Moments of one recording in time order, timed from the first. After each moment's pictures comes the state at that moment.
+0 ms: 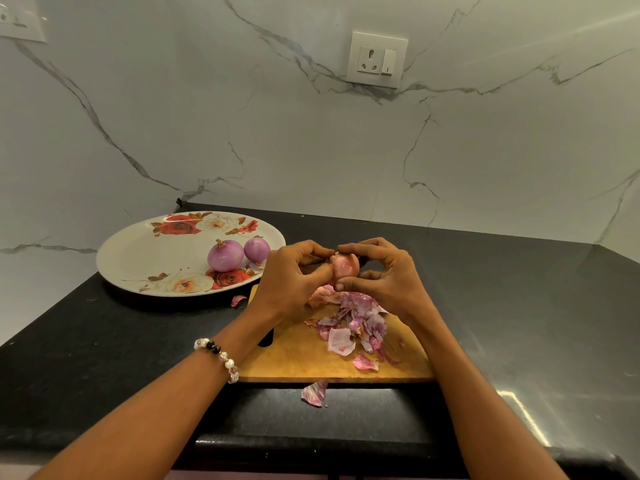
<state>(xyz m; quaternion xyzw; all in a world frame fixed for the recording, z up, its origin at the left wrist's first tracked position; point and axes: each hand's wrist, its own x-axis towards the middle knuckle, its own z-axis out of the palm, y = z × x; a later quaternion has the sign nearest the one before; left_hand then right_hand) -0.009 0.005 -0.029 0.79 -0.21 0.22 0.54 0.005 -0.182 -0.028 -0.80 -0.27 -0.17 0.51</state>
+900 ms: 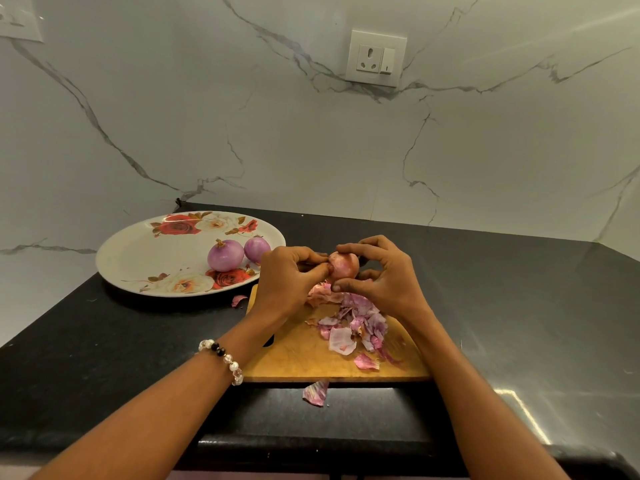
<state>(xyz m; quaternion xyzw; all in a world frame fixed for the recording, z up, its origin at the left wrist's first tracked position) -0.011 0.002 -0.032 0.80 -0.15 0.26 0.52 0.008 -0.180 -0.033 -0.82 -0.28 -0.24 0.43</state>
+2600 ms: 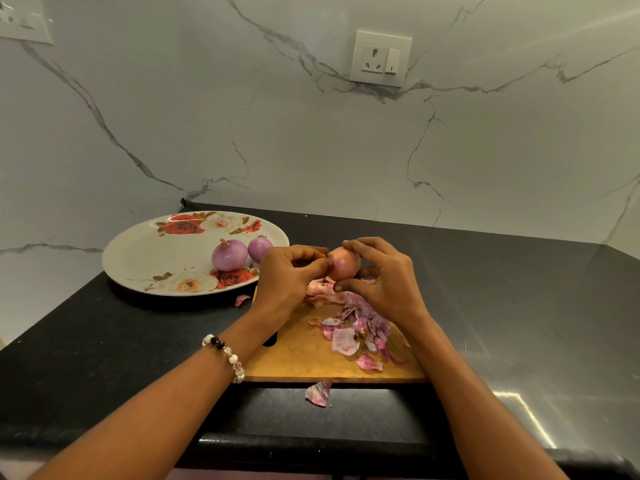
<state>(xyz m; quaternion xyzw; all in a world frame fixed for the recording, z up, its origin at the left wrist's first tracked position) -0.003 0.005 -0.036 0.75 -0.09 0.20 0.63 0.011 -0.173 -0.040 -0.84 -0.28 -0.31 0.35</state>
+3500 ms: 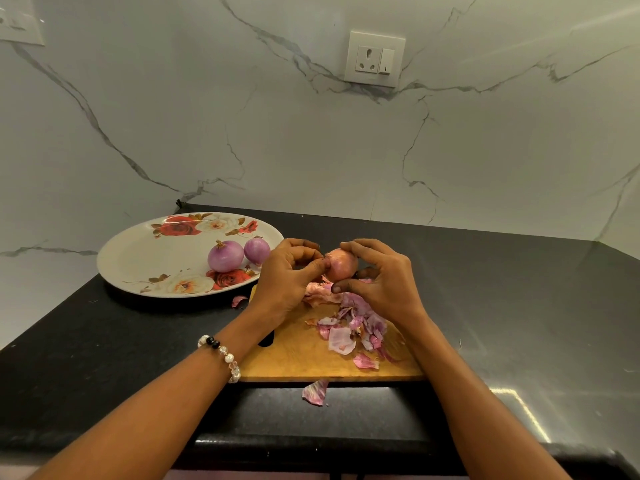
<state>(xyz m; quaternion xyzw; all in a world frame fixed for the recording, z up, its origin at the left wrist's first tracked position) 0.004 0.006 -0.040 0.77 -0.12 0.19 0.59 0.008 -0.176 -0.039 -0.83 -0.28 -0.30 0.37</state>
